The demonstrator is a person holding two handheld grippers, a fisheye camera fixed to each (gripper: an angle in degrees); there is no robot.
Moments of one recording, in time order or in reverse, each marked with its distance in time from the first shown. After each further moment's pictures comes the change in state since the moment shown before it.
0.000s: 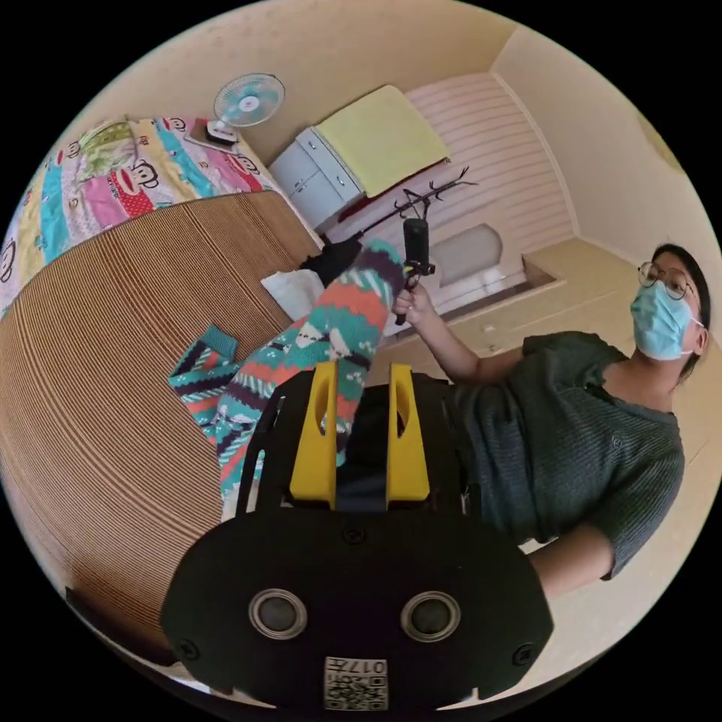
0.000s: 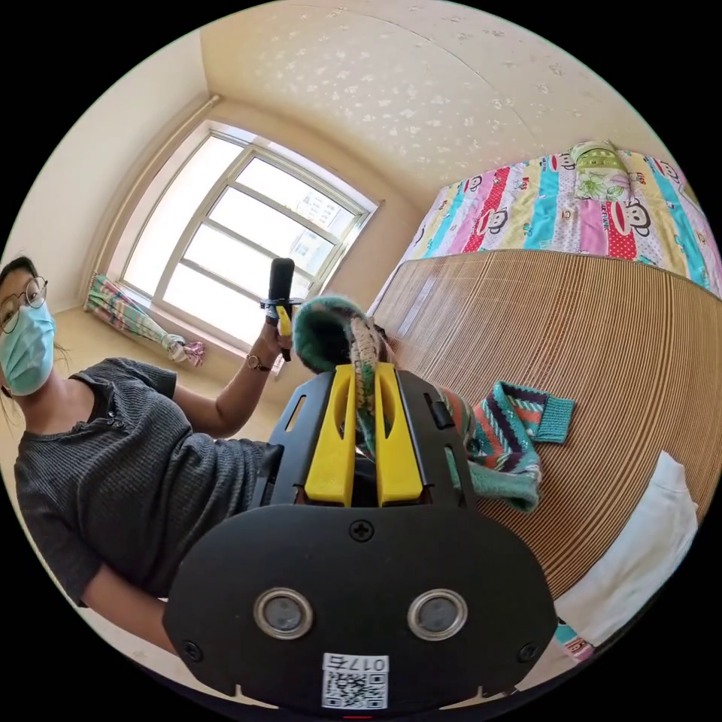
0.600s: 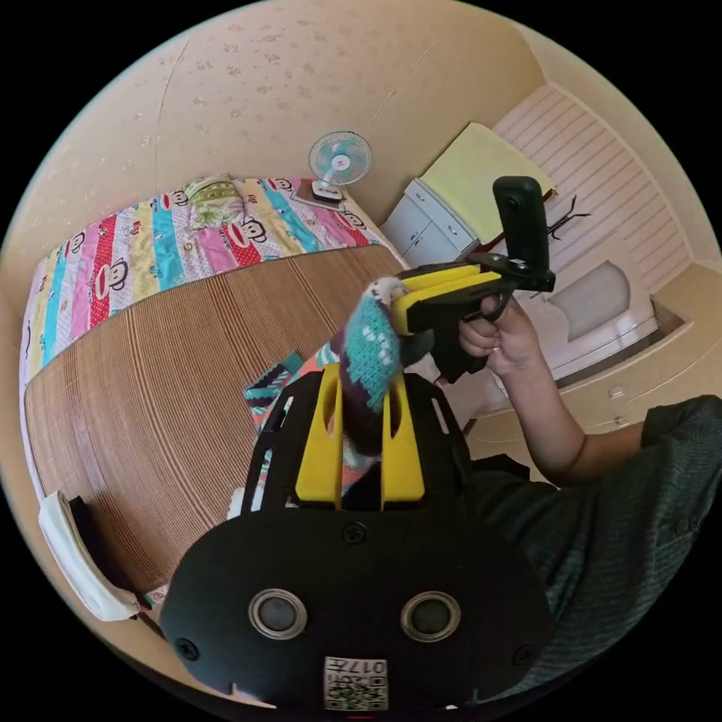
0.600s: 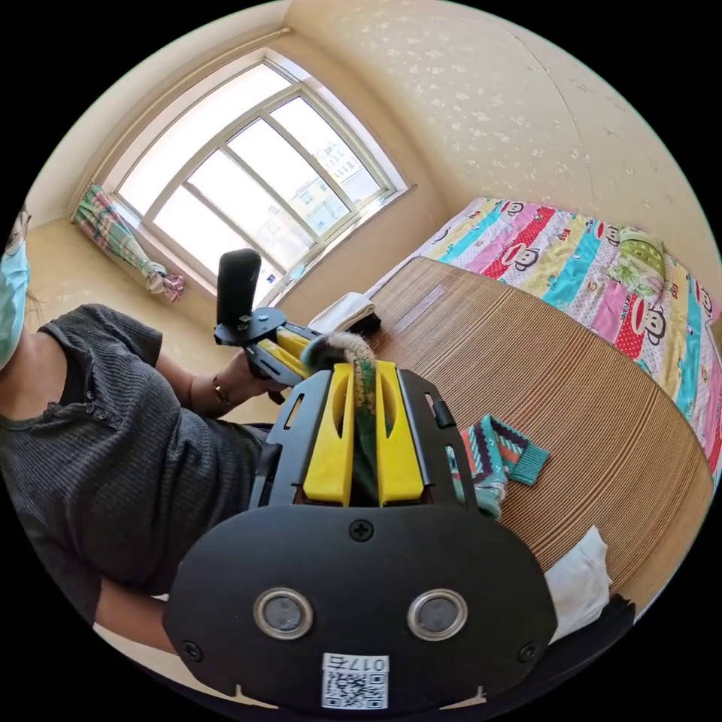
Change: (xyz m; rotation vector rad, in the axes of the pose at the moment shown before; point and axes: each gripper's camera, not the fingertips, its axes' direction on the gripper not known) left arm 0.139 -0.006 0.174 0.141 -0.511 0.048; right arm -0.113 -0.044 0.052 -0.156 0.102 -0.271
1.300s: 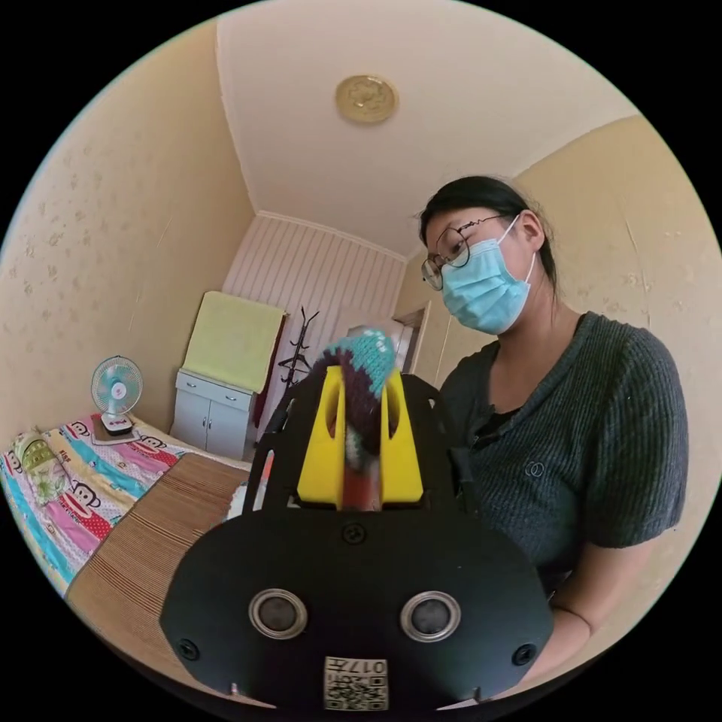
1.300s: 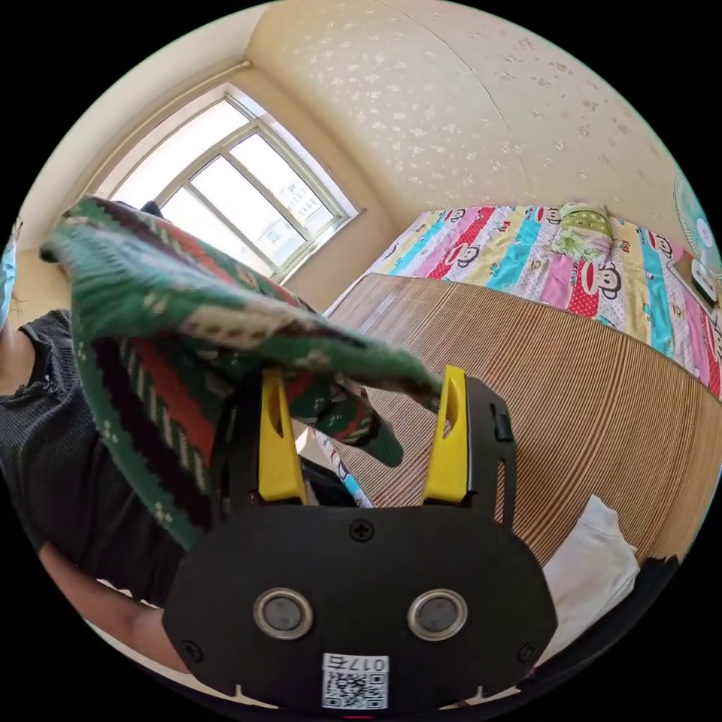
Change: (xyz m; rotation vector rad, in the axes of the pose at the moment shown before) left arm 0.019 -0.023 -0.187 0.564 0.720 0.667; right arm 0.056 0.058 0.001 0.166 0.139 0.136
